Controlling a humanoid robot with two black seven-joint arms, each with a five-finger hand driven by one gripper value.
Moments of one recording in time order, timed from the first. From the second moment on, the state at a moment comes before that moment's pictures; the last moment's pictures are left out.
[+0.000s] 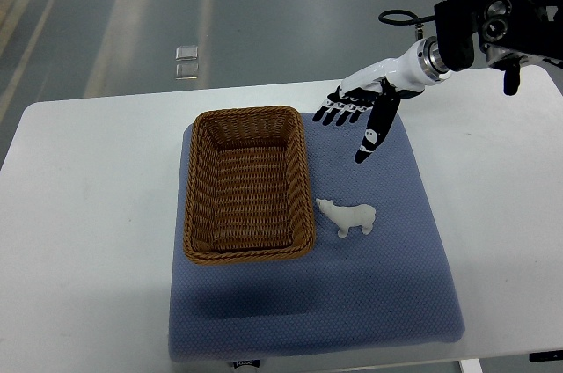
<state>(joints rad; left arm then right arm) -0.02 0.00 -0.23 -0.27 0.01 -0.02 0.09 1.48 -0.55 -0.11 1.17 -0.59 0.59 -0.19</state>
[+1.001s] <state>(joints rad) -0.02 0.00 -0.22 -0.27 0.01 -0.02 0.09 1.09 -0.58 -0.01 1.31 -0.76 0.32 -0.16</state>
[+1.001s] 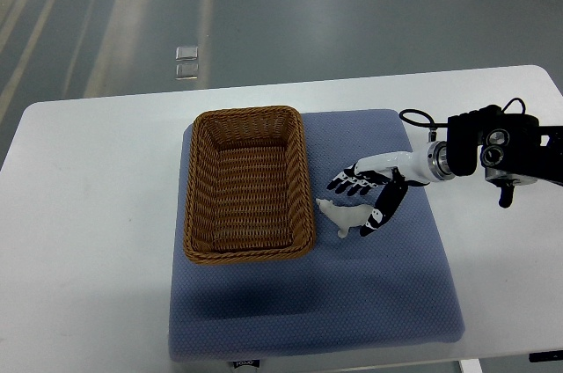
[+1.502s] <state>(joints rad) -0.02 0.00 -0.22 -0.27 0.01 -0.02 0.09 1.07 -0.58 0.00 1.35 -0.76 0.27 -0.15</state>
